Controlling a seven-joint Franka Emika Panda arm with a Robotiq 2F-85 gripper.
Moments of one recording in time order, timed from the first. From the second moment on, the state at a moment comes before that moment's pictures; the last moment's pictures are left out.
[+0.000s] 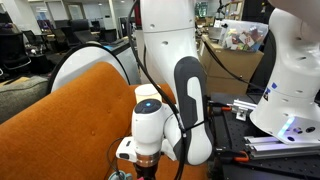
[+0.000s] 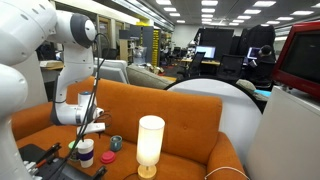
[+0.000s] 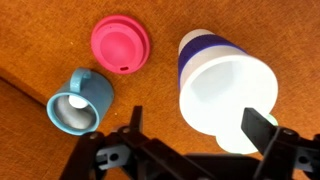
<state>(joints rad) 0.33 0.93 0.05 -2.27 -0.29 3.34 -0.27</state>
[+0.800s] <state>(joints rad) 0.31 0.84 -0.04 -2.36 -0.16 3.46 -0.19</state>
